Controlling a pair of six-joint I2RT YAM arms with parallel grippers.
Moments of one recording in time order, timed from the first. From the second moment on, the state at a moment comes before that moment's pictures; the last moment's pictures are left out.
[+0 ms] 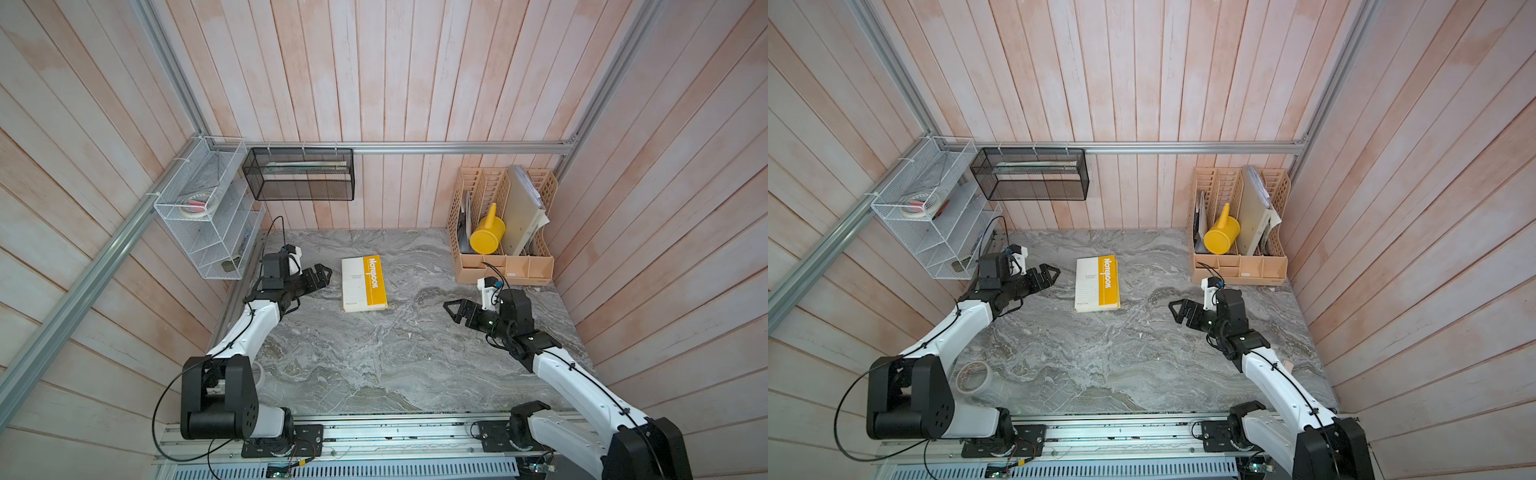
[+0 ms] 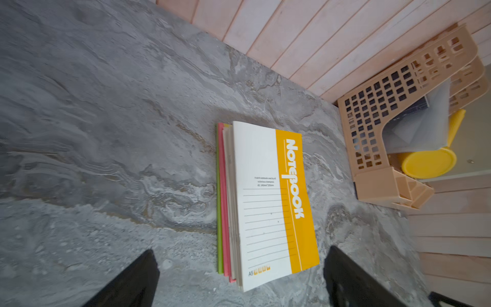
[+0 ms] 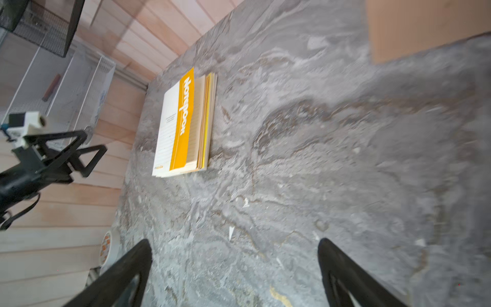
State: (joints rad) left arm 0.00 1.39 0.91 -0.17 0.33 -0.38; right arm 0.24 1.01 0.55 -0.10 -0.37 0.58
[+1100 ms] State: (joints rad) left arm 0.00 1.58 0.11 1.33 -0.12 -0.06; right arm 0.04 1.38 0.05 1.20 0.20 0.03
